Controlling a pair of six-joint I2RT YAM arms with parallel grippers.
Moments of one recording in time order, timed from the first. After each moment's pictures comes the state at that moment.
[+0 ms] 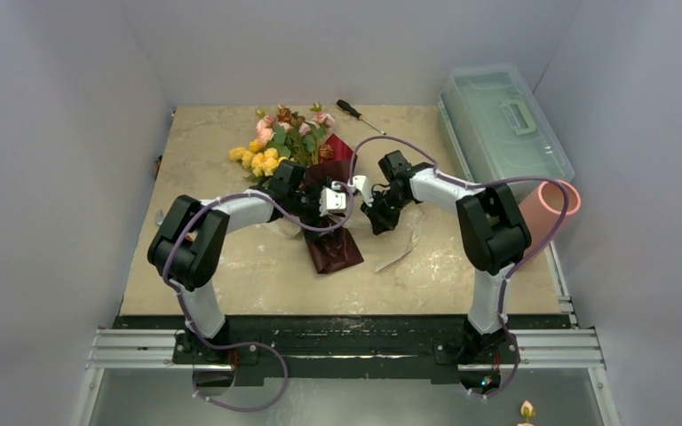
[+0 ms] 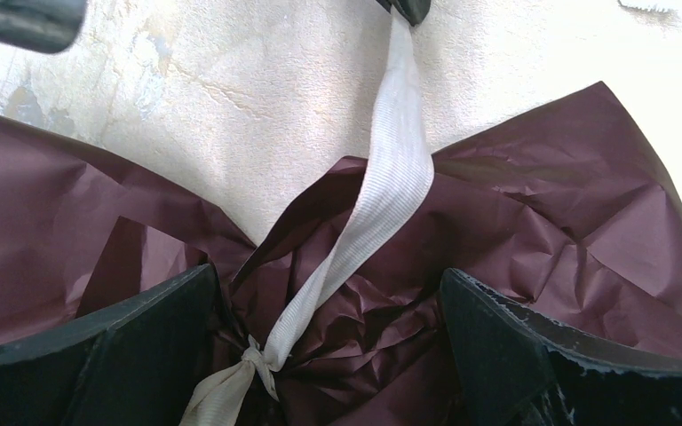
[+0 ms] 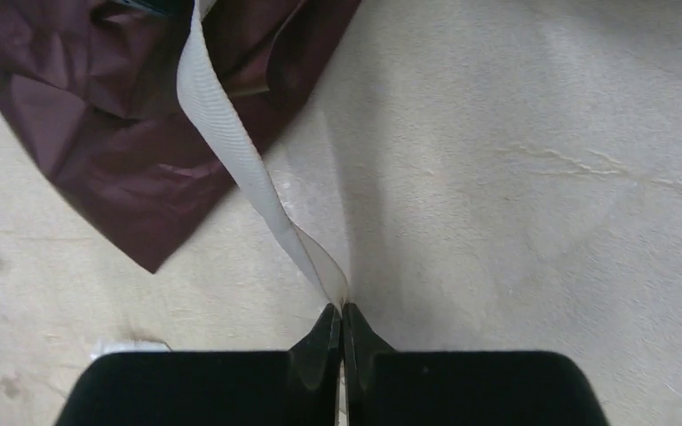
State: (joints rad) left arm -0.45 1.80 1.02 -0.10 0.68 0.90; right arm 0.47 1.94 1.28 -0.64 -0.47 -0.71
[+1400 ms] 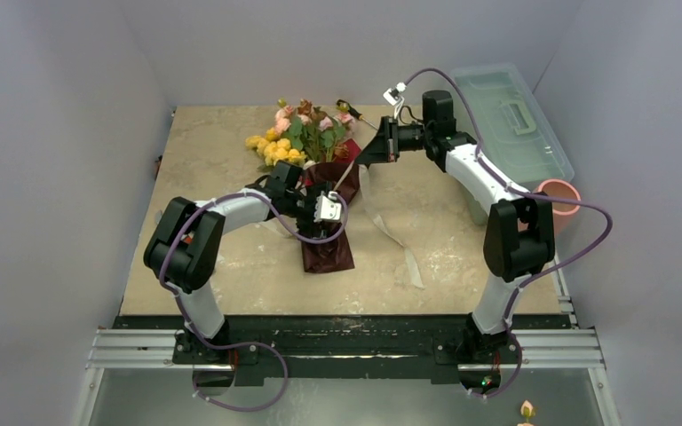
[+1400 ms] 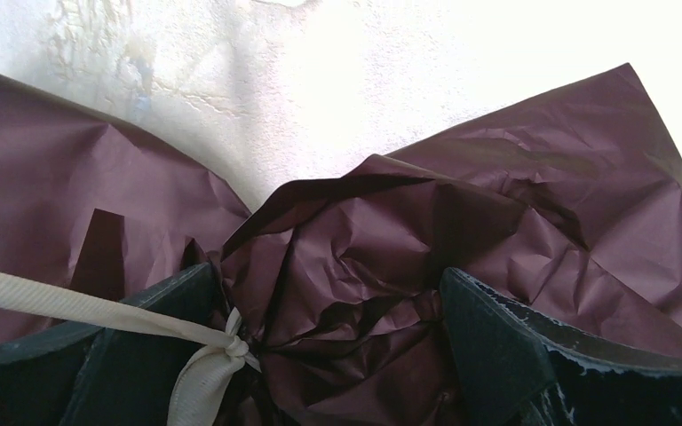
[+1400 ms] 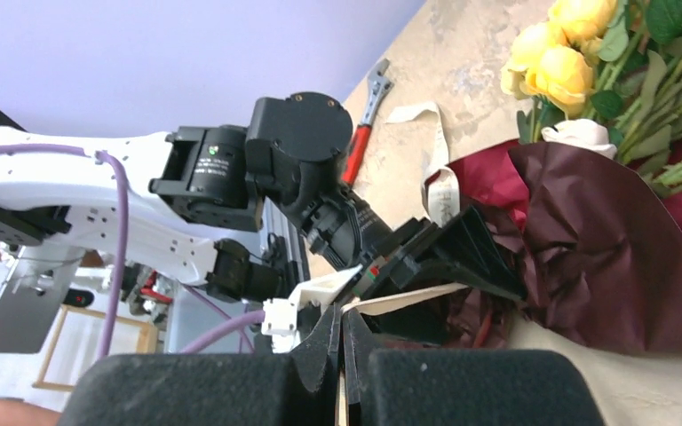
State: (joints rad) left arm -0.43 1.78 1.02 -0.20 0.70 1.13; right arm 0.26 1.83 1.50 -0.15 -1.17 0.40
